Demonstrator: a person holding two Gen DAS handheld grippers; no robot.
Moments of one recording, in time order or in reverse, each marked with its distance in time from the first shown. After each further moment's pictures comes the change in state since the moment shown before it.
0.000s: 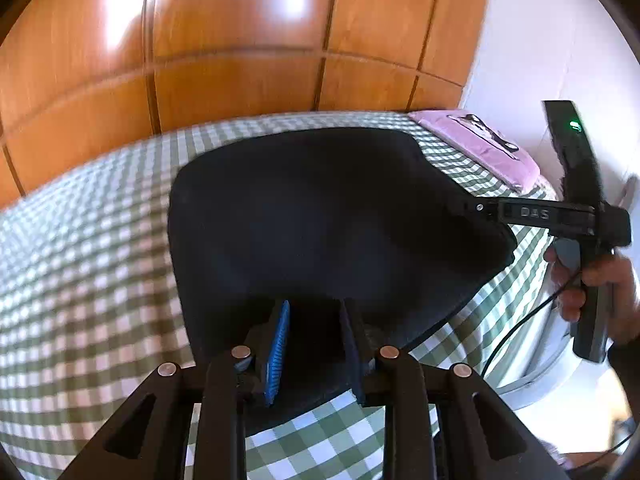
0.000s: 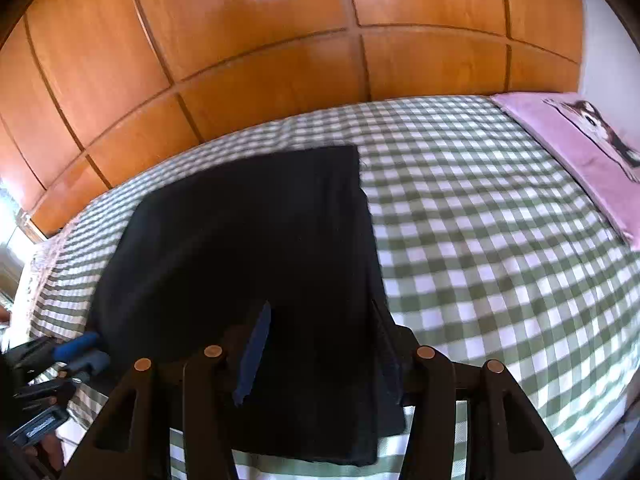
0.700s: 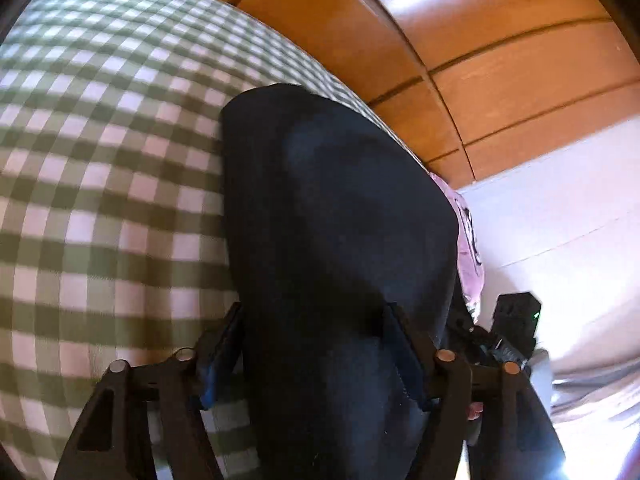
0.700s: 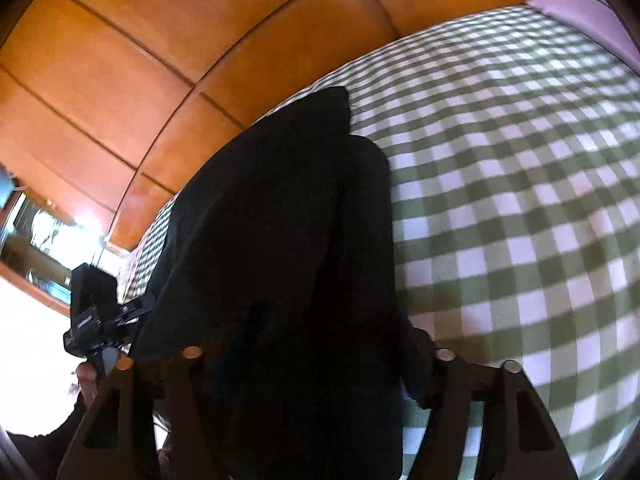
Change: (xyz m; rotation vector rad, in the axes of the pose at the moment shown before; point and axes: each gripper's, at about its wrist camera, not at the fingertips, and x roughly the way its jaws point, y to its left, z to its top) left arm 0.072 0.123 0.011 -0.618 0.142 -0.396; right arm 0.048 -0.063 0.006 0.149 0.143 0.421
